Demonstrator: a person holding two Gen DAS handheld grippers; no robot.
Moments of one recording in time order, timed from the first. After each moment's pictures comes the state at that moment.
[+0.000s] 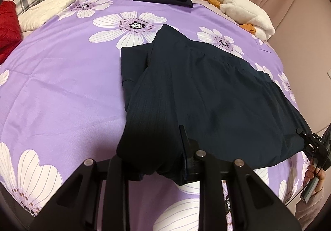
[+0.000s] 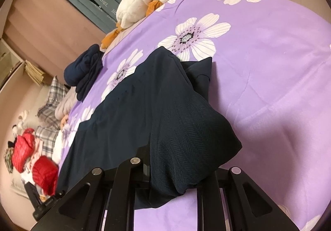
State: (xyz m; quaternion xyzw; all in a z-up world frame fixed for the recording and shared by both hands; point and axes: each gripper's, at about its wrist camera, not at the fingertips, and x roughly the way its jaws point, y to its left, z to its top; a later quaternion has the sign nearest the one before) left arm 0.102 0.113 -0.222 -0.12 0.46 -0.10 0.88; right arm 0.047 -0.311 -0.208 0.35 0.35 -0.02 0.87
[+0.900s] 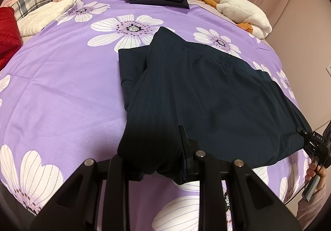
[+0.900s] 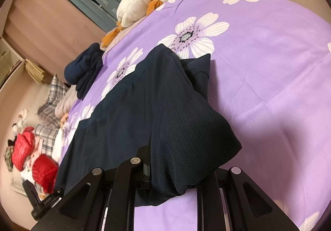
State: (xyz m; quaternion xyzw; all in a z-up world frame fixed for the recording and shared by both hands) left arm 0.097 0.107 -0.218 -0.10 0.45 -0.10 0.88; right arm 0.045 -0.309 -0.209 0.35 0.35 -0.02 0.87
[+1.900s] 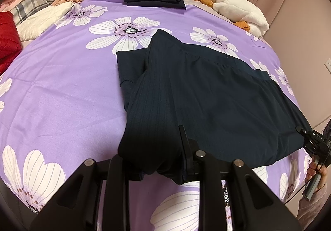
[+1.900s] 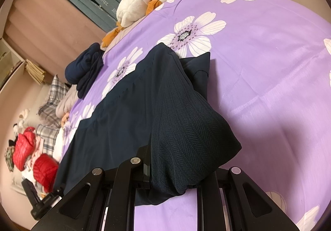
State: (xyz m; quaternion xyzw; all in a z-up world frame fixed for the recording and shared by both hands) left arm 0.092 0.100 -0.211 -0.09 0.45 -0.11 0.88; right arm 0.041 -0.309 -0.209 0.35 0.35 -0.02 0.87
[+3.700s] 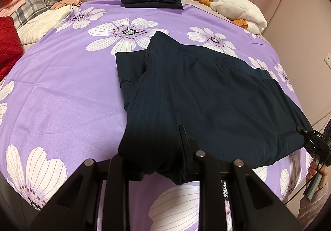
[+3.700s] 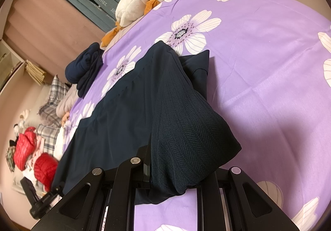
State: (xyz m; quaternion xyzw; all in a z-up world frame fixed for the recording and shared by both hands) left arm 0.088 0.102 -0.209 -0.08 0.44 -0.11 0.89; right arm 0.031 -0.310 -0.212 0.35 0.36 -0.02 0.86
